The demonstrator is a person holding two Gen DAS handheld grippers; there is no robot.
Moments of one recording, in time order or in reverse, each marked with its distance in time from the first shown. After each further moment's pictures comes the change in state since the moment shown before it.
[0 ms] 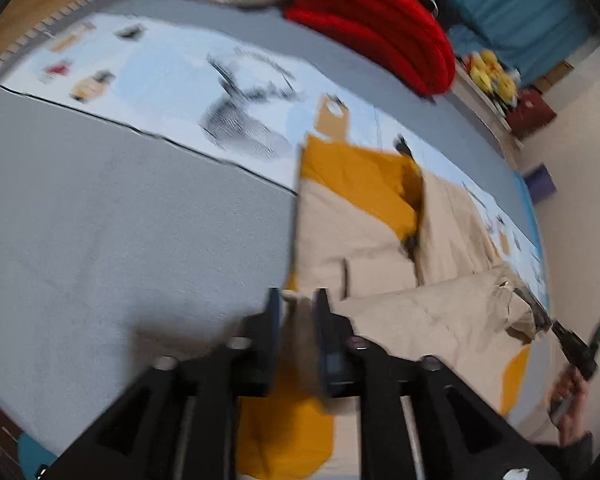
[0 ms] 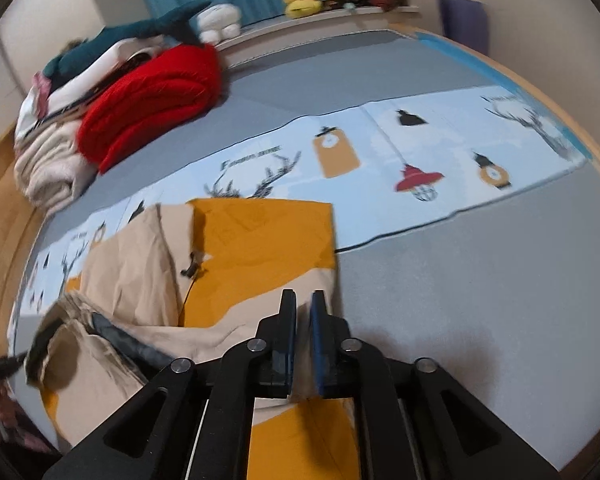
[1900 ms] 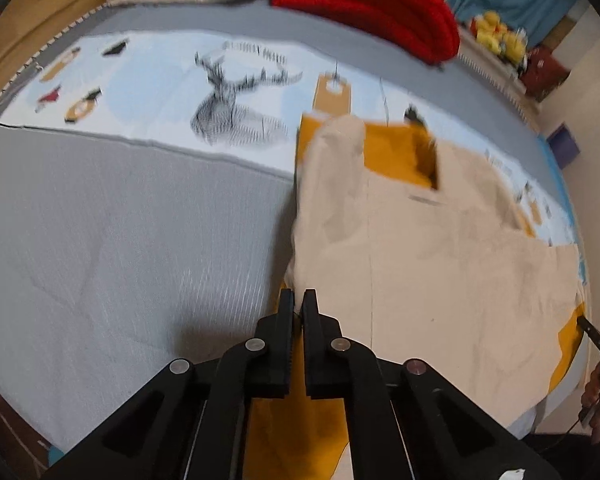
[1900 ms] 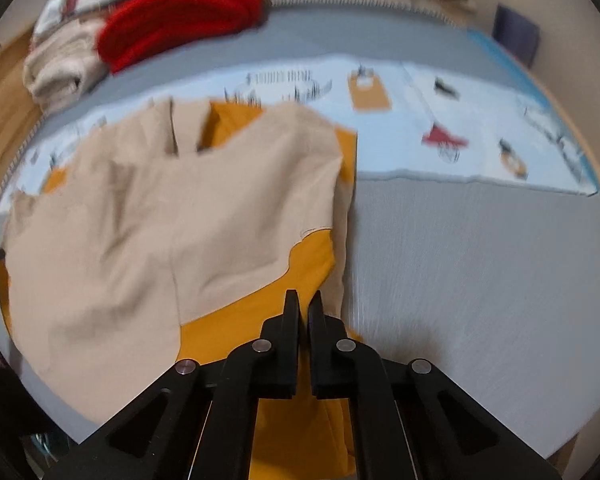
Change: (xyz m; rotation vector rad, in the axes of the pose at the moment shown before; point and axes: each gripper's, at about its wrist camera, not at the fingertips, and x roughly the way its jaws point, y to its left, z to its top) left arm 0.027 -0.033 0.002 0.103 0.052 0.103; right arm 0.010 0.034 -0.043 -0.275 0.126 -0.038
